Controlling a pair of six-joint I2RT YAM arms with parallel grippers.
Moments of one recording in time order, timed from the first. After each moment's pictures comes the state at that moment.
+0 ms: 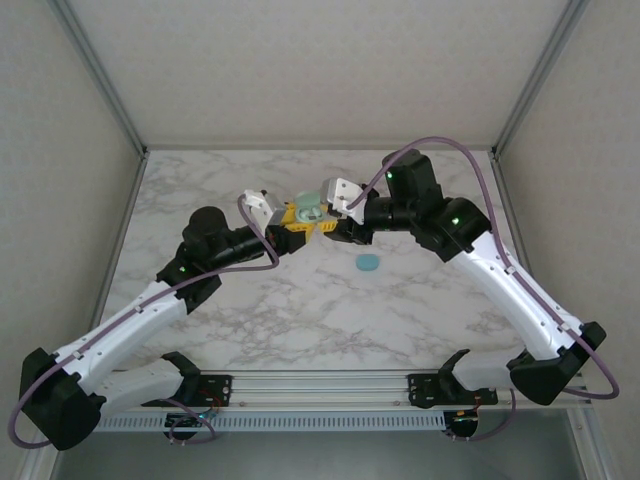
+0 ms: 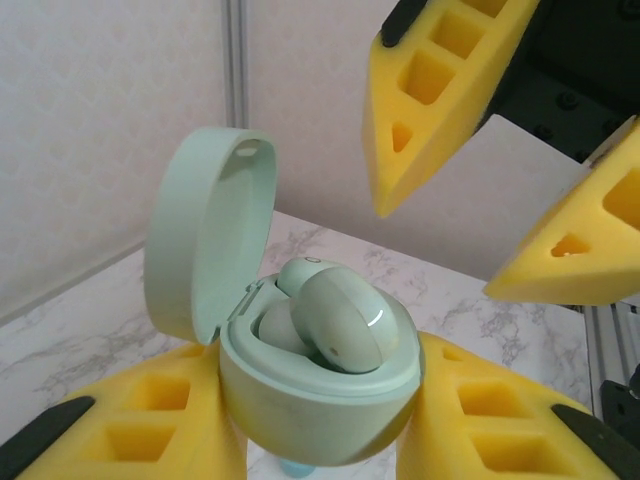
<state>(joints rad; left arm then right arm) -0.65 1.05 0.81 0.21 0.47 -0.04 0.73 1.31 1.54 -0.76 -0.49 -0.67</state>
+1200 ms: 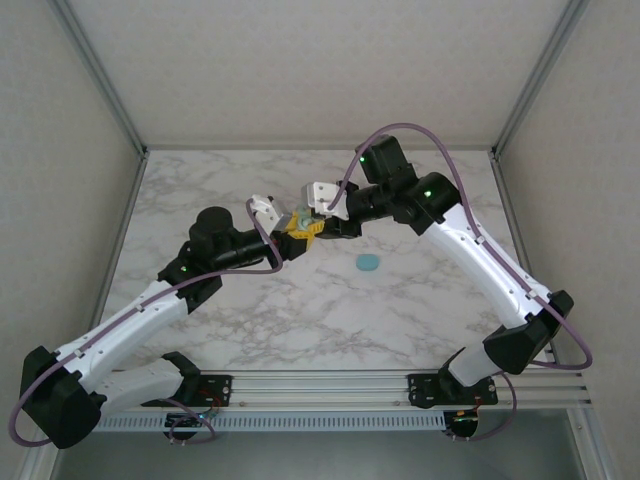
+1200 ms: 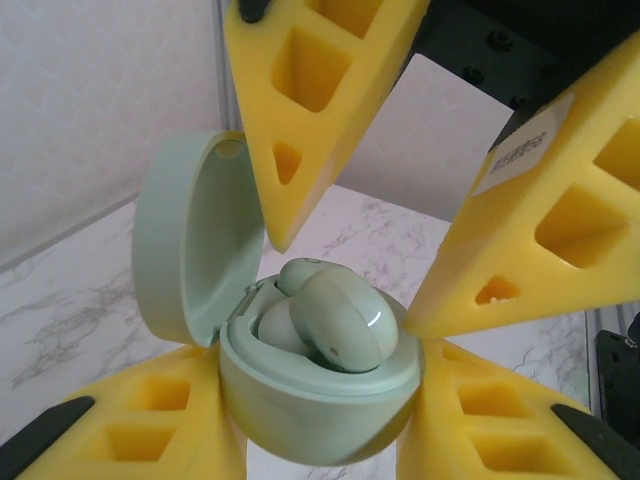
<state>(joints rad) -0.65 1.06 0.82 0.10 0.47 0.00 0.73 1.51 1.73 -0.95 -0.56 -0.90</state>
